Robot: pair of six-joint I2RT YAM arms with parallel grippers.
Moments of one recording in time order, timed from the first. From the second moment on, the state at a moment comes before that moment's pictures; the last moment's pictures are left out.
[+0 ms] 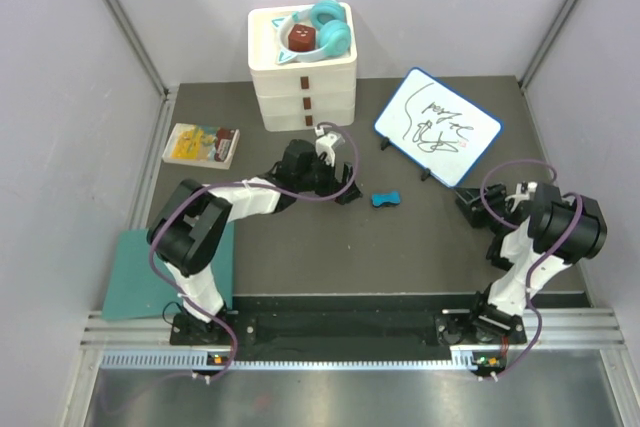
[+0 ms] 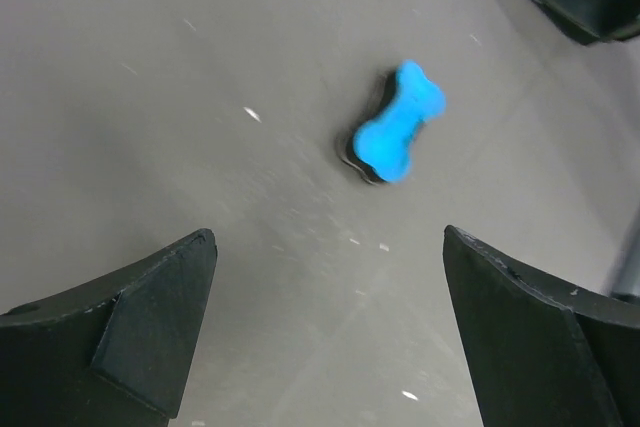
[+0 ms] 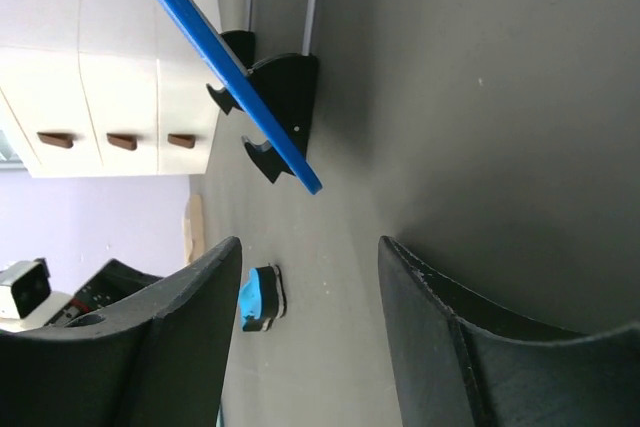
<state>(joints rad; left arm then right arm) -0.58 1.79 0.96 0.29 0.44 -0.33 -0.43 1.82 0.21 1.27 -0.71 1.04</state>
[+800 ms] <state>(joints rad) -0.76 2.05 1.47 -0.10 0.48 0.46 -0.43 1.86 0.26 1.29 -0.77 1.06</state>
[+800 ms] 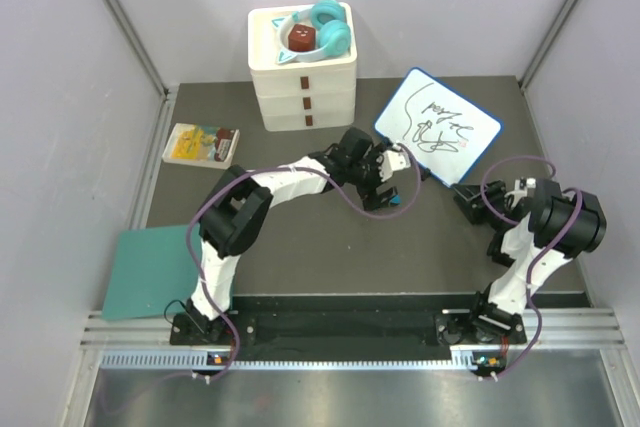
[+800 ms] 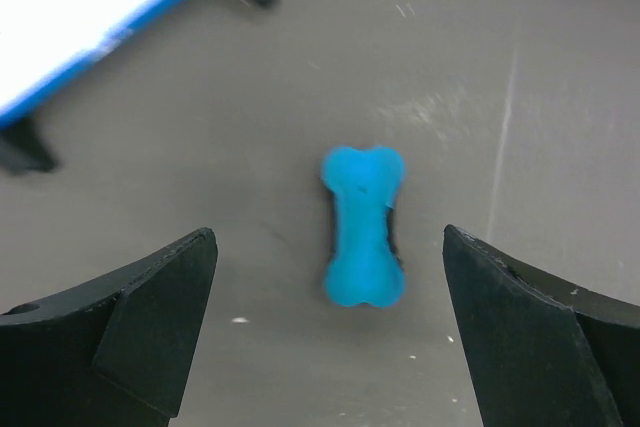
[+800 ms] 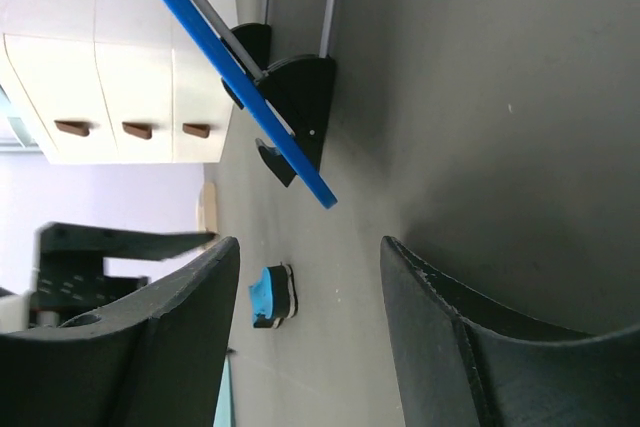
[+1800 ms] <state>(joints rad) -0.77 2.22 1.59 -0.17 0.48 0.51 -0.43 1.89 0.27 1.30 -0.80 1.10</state>
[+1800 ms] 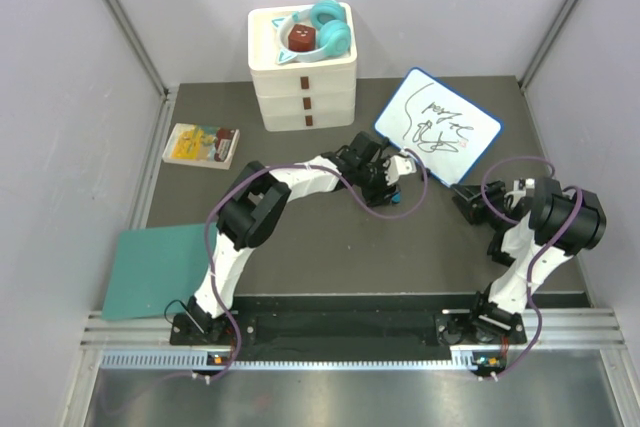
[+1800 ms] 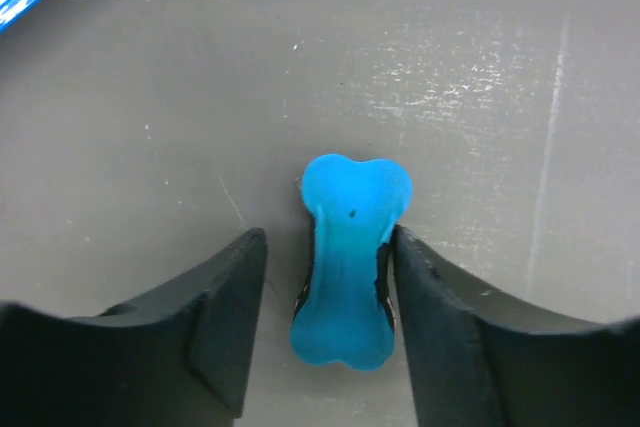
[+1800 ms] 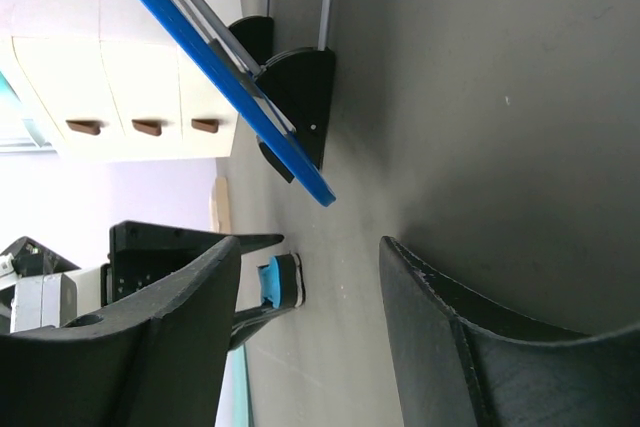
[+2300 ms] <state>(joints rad) -0.77 2.22 1.60 -0.18 0.48 0.46 -0.44 1.95 0.30 1.33 -0.80 1.17</state>
